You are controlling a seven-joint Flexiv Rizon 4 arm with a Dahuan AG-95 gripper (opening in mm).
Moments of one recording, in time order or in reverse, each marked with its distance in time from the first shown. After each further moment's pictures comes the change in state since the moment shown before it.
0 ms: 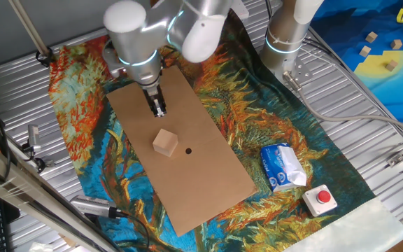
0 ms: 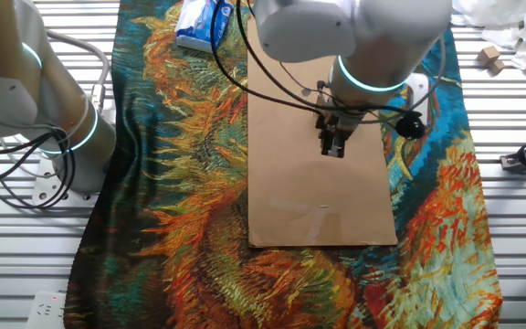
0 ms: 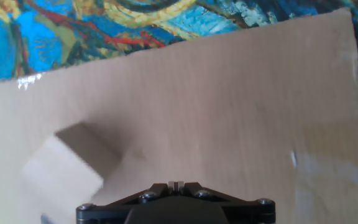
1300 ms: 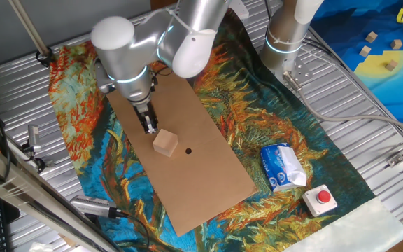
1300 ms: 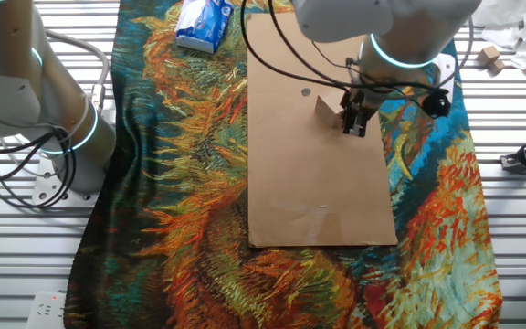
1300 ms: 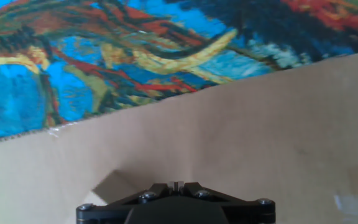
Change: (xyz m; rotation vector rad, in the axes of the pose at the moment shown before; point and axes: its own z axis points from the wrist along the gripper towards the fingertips) arm -0.034 0.054 0.007 -0.026 0.012 0.053
